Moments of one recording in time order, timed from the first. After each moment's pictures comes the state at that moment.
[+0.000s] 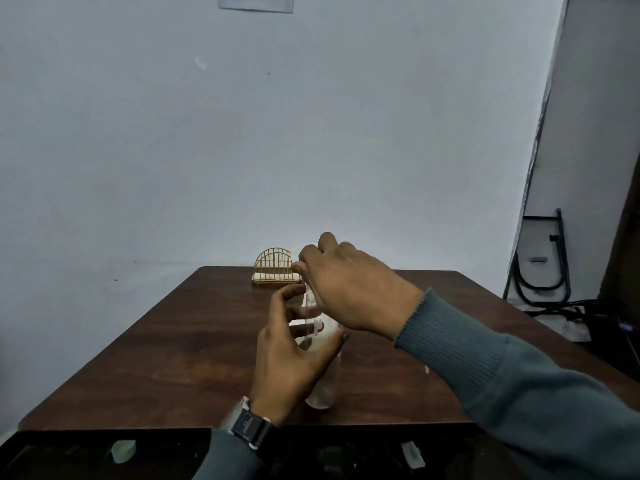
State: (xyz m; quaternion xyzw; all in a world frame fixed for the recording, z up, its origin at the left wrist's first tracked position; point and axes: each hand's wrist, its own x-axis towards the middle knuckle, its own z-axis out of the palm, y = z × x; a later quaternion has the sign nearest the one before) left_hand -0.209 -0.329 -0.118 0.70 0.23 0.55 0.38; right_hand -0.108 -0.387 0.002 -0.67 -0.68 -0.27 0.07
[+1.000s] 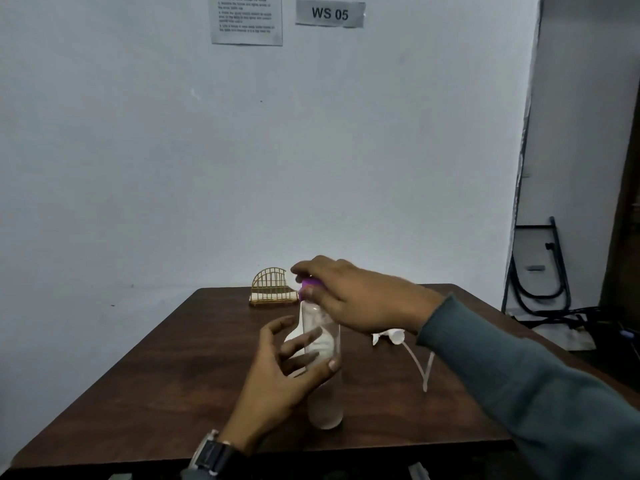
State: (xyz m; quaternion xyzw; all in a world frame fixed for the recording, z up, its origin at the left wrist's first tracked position) left_hand -0.223 -0.320 -0.119 0.67 0.22 0.44 0.56; right_hand -0.076 -0.390 0.019 -0.64 -0.75 -0.04 0.16
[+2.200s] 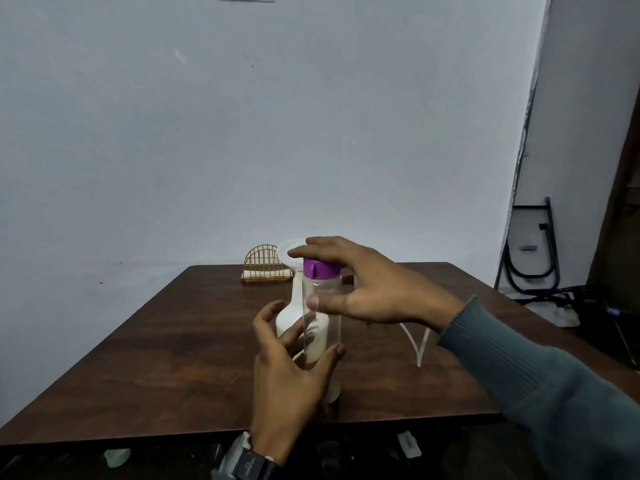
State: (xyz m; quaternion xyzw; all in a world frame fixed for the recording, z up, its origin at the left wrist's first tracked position) left_hand -0.198 -0.350 -0.141 0.66 0.27 0.56 0.42; right_hand -0.061 -0.410 0.000 -0.61 -0.74 0.03 0.29
